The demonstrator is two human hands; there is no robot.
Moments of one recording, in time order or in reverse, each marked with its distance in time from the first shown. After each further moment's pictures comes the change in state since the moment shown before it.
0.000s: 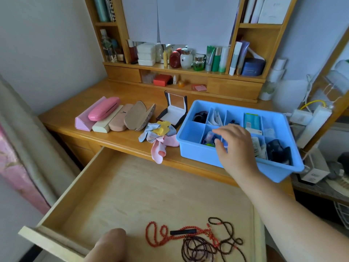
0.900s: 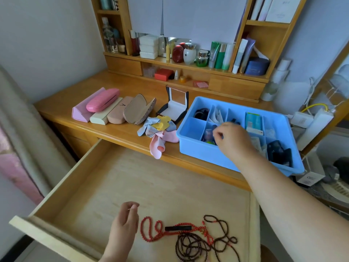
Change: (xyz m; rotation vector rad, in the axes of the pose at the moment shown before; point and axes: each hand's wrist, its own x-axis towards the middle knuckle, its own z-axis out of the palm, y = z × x) left_hand 0.024 0.063 0.001 -1.116 0.710 -0.030; right_hand 0.032 0.012 0.013 -0.162 -0.385 0.174
